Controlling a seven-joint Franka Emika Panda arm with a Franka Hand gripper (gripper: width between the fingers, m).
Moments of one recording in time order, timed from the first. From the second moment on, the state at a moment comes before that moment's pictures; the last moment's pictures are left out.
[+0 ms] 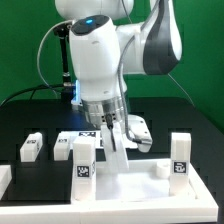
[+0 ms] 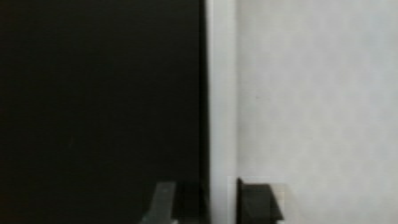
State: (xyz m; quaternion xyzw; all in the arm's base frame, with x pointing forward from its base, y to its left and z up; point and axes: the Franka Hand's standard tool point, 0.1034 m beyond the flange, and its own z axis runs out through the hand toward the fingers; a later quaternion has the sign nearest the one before) arm 0.507 -0.001 0.020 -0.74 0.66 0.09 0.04
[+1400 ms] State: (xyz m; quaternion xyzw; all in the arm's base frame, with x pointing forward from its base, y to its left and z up) arm 0.549 -0.030 0.024 -0.99 0.13 0.03 0.03
